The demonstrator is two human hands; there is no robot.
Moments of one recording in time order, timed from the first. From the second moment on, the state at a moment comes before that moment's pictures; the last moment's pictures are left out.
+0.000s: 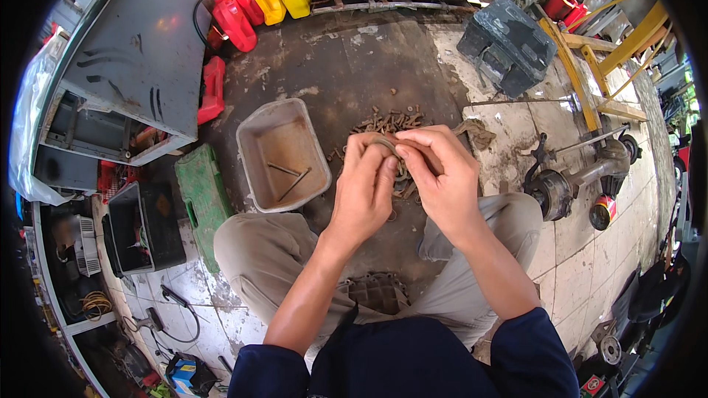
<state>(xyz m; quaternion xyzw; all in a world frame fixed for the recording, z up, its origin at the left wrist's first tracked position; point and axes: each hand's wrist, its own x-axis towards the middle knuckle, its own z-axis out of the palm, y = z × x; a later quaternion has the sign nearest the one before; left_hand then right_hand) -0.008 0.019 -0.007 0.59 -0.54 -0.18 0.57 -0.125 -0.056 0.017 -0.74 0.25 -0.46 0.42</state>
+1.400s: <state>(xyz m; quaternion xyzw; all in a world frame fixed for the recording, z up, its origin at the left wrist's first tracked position) 0.000 0.026 -0.005 0.50 -0.48 -0.31 0.65 -0.132 -0.052 0.029 -0.74 0.23 -0.44 0.45</state>
